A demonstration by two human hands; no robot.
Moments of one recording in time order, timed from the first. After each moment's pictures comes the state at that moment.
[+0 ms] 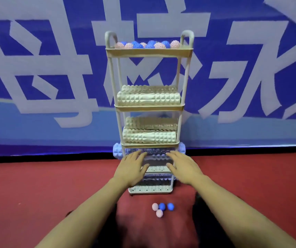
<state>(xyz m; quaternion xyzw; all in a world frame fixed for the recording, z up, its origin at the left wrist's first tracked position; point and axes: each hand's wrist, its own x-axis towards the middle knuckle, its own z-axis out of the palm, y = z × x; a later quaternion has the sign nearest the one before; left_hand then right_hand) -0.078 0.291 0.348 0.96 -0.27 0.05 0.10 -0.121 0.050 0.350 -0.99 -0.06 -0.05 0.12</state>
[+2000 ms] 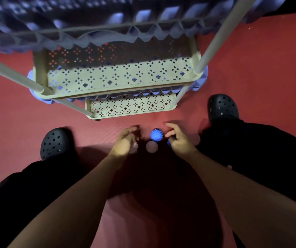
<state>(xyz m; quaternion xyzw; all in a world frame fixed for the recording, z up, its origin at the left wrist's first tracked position) 0.046 0.213 -0.182 0.63 0.24 -0.39 0.63 -0.018 0.000 -0.183 -0.79 0.28 0.23 0.50</state>
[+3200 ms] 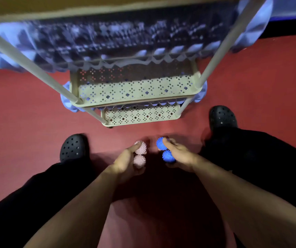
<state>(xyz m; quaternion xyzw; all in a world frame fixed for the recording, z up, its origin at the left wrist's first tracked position) 0.023 0.241 -0.141 0.46 0.33 -0.51 0.65 -0.016 0.039 -0.130 -0.58 0.39 0.32 0.64</state>
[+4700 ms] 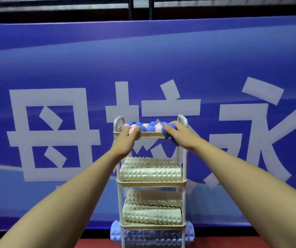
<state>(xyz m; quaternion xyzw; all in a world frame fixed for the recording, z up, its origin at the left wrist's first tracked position) 0.030 0.269 0.668 0.80 -0.22 0.13 0.54 -0.009 0.039 0.693 -0.86 -0.10 -0.17 0.47</state>
